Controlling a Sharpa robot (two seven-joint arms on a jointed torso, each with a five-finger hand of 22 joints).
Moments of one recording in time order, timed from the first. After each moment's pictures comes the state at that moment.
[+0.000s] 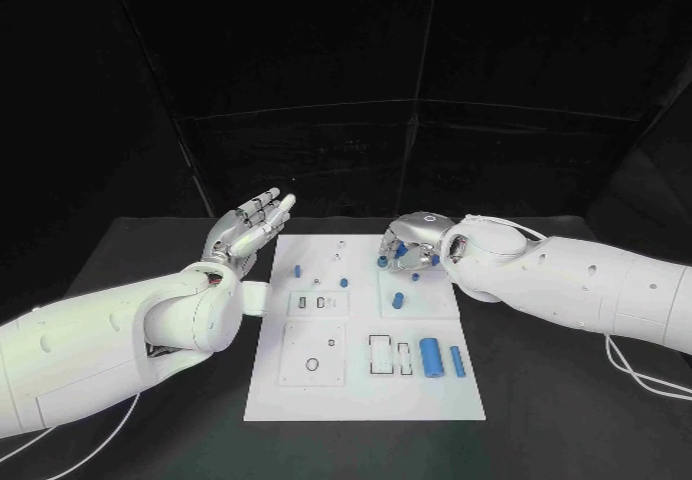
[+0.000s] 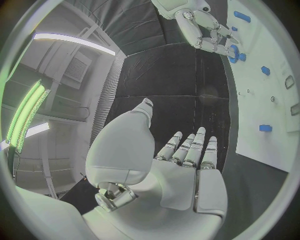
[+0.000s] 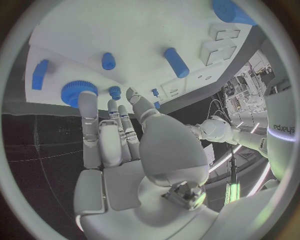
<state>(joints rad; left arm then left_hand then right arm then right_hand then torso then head) 1.20 -0.86 -0.08 1.61 0.09 -0.54 0.52 1.21 -0.05 0.08 0.29 0.04 0.26 0.14 0.03 0.03 0.21 0.21 0.02 0.03 0.37 0.20 0.04 0.05 0.14 0.12 0.28 0.02 0.02 1.29 -0.61 -0.14 1.24 -1.57 -0.24 -0.01 1.31 0.05 0.12 -0.28 0.19 0.99 0.17 0.07 0.07 1.13 0.10 0.07 0.07 1.47 0.01 1.37 1.18 0.17 1.15 0.11 1.06 0.70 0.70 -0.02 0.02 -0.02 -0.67</state>
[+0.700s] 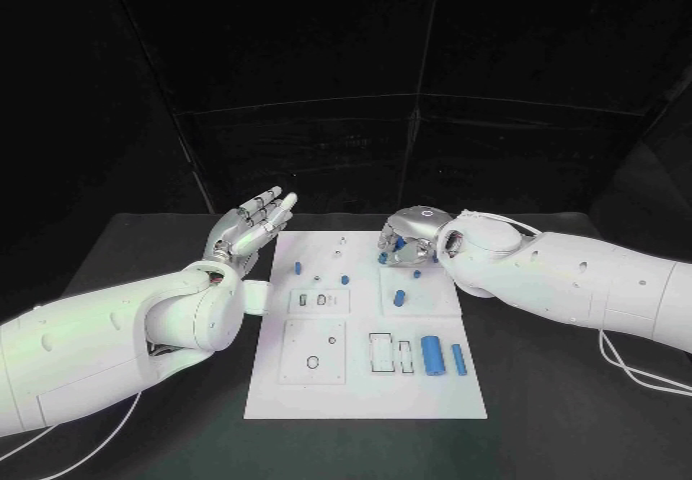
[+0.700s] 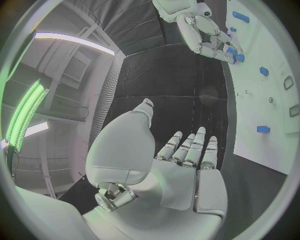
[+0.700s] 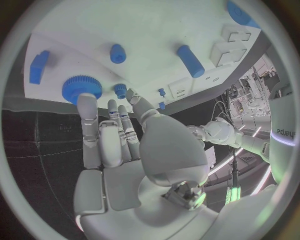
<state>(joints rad) 1.20 -0.86 -0.08 1.62 0.09 -0.54 0.52 1.21 -0.05 0.08 0.29 0.04 0.27 0.14 0.03 0.03 0.21 0.21 0.02 0.03 0.37 0.20 0.04 0.05 0.14 0.13 0.29 0.02 0.02 1.29 -0.58 -0.14 1.20 -1.60 -0.25 -0.03 1.30 0.06 0.13 -0.27 0.19 0.99 0.17 0.07 0.07 1.13 0.10 0.07 0.07 1.47 0.01 1.38 1.20 0.17 1.15 0.11 1.09 0.73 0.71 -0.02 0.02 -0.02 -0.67</state>
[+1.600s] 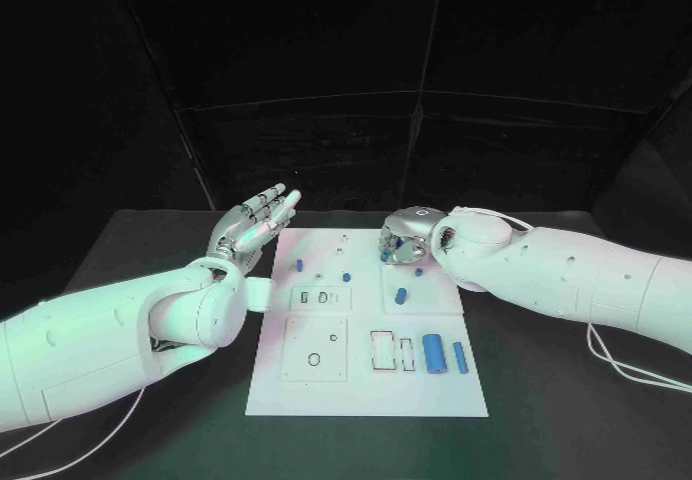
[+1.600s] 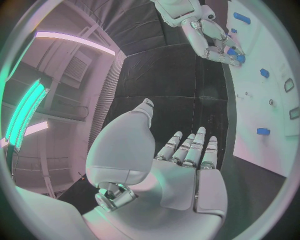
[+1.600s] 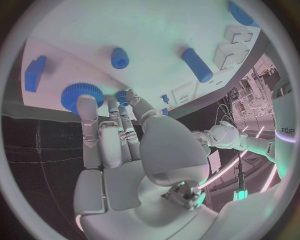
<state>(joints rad) 1.20 -0.86 -0.08 1.62 0.09 -0.53 0.52 1.21 -0.05 0.08 0.29 0.04 0.27 0.14 0.03 0.03 0.21 0.21 0.02 0.03 0.37 0.20 0.04 0.05 0.14 0.13 0.29 0.02 0.02 1.29 -0.53 -0.14 1.14 -1.60 -0.17 -0.05 1.29 0.07 0.16 -0.27 0.19 1.00 0.17 0.07 0.07 1.15 0.10 0.07 0.07 1.47 0.01 1.40 1.21 0.17 1.15 0.11 1.11 0.75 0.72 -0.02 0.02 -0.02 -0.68</state>
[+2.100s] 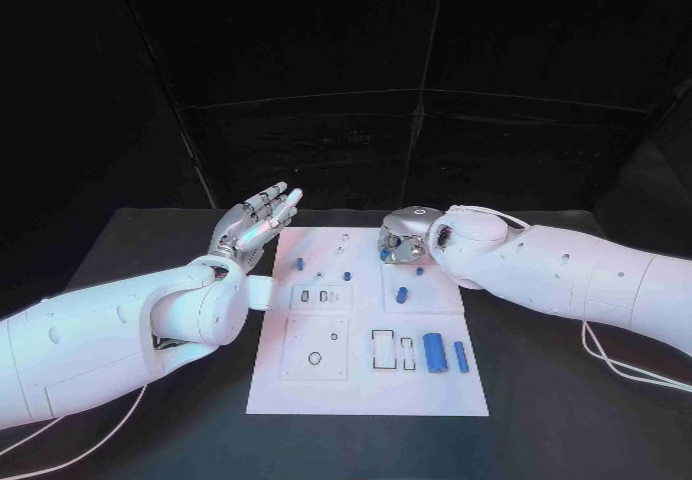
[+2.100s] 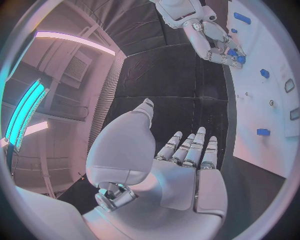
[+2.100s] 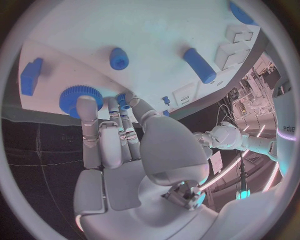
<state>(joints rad) 1.20 -0.85 -0.08 1.61 0.09 -0.53 0.52 1.22 -0.04 0.08 0.29 0.04 0.27 0.14 0.03 0.03 0.21 0.21 0.02 0.03 0.37 0.20 0.04 0.05 0.14 0.13 0.29 0.02 0.02 1.29 -0.51 -0.14 1.11 -1.59 -0.15 -0.04 1.28 0.08 0.19 -0.26 0.17 1.01 0.17 0.07 0.07 1.17 0.10 0.07 0.07 1.47 0.01 1.40 1.22 0.17 1.15 0.12 1.12 0.76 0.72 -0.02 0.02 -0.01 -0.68</state>
